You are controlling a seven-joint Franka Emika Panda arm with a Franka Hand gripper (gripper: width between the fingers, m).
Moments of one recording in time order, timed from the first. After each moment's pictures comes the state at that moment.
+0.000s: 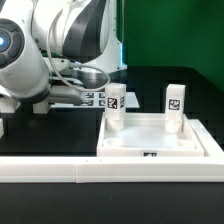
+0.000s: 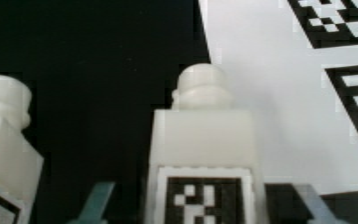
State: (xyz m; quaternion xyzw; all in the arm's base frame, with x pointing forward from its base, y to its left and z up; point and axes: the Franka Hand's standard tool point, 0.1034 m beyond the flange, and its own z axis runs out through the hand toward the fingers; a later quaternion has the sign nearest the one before) arm 0.350 -0.144 0.007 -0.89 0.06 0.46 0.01
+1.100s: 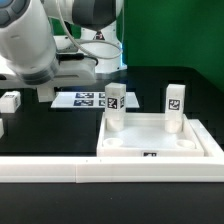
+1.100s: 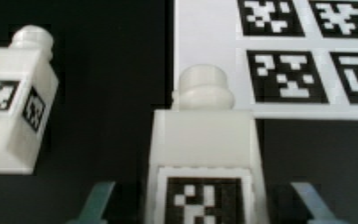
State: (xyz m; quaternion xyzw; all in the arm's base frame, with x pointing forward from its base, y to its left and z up) arm 0.420 -0.126 0.052 -0.92 0.00 0.38 0.02
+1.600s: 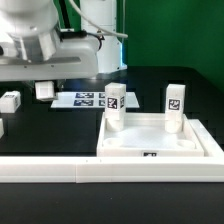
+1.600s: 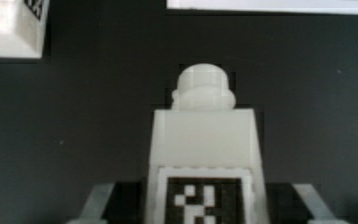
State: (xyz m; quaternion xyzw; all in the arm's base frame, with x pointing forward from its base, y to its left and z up) arm 0.464 -0.120 0.073 -0.97 0.00 0.25 0.02
